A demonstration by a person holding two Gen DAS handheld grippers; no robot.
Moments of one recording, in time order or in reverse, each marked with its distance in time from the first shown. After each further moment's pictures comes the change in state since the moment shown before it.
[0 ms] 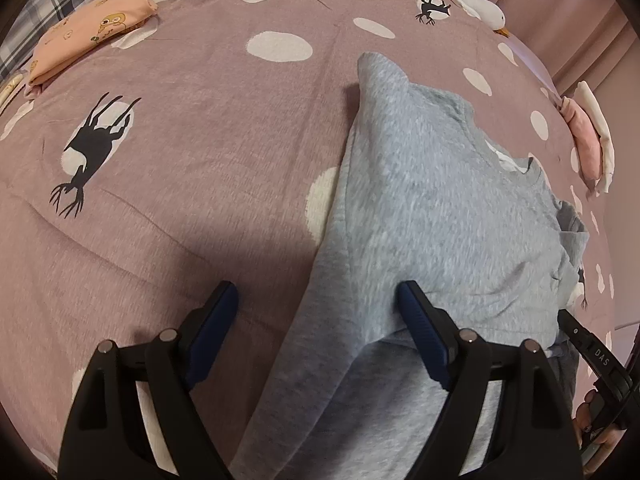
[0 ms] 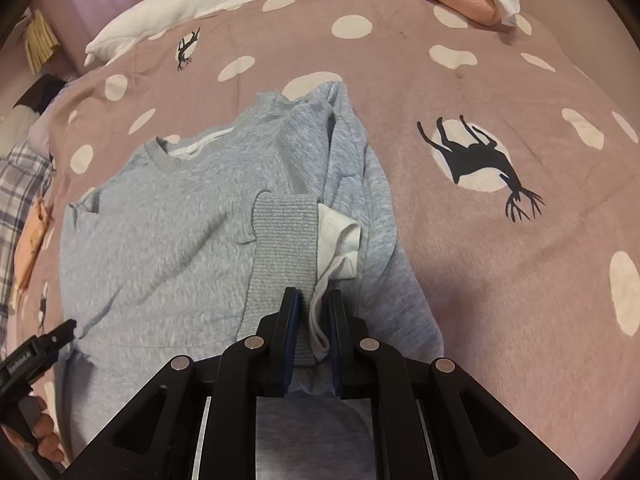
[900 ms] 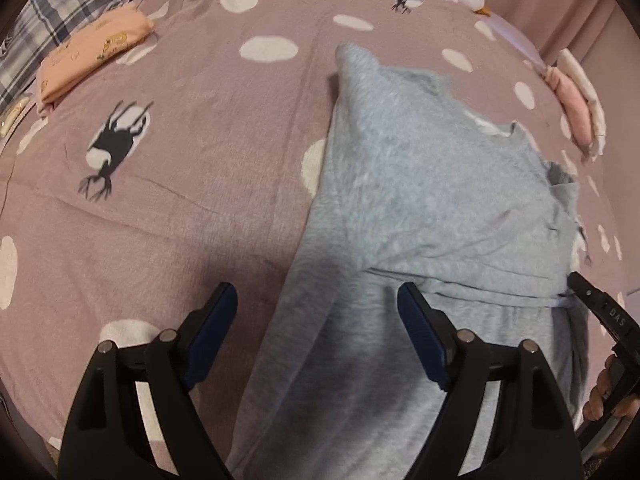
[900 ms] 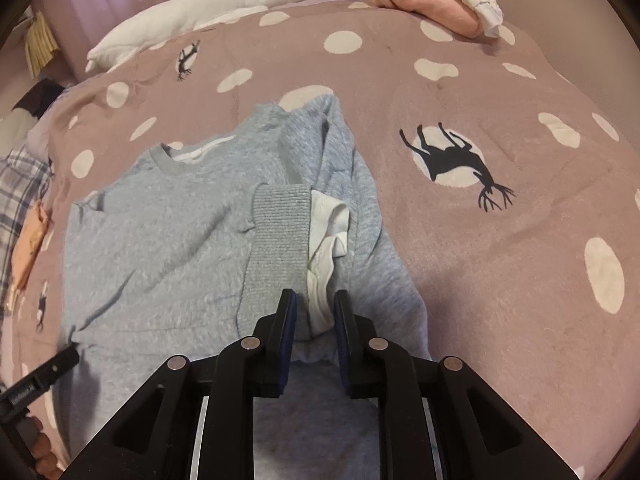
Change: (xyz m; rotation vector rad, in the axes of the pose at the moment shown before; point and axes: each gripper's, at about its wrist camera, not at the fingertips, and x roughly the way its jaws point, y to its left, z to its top) left arm -0.037 -0.005 -0.029 0.100 -0.012 0.030; right arm -0.023 0.002 -0.012 0.005 -0.052 -0.029
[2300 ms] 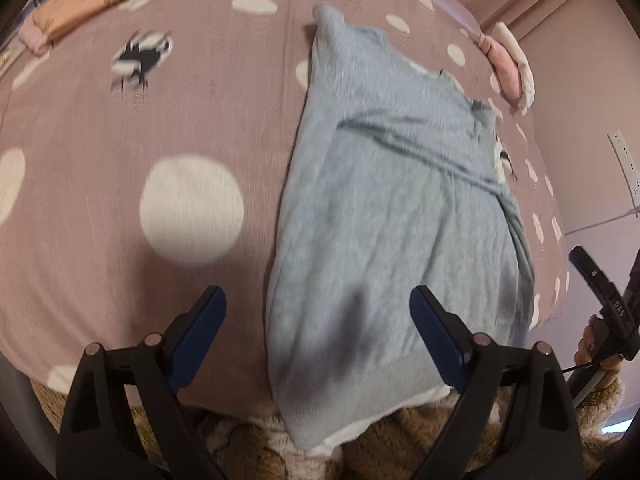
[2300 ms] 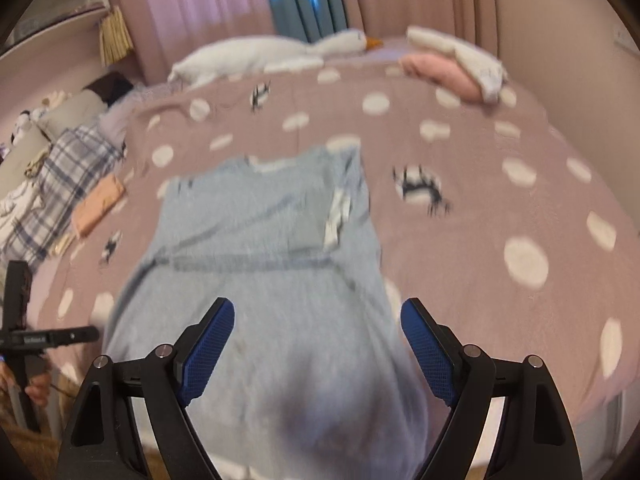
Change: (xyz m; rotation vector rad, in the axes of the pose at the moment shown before) left arm -0.056 0.048 -0.080 0.054 0.170 -0.261; right arm -0.126 -0.019 -0.071 -0.146 -0.127 0.110
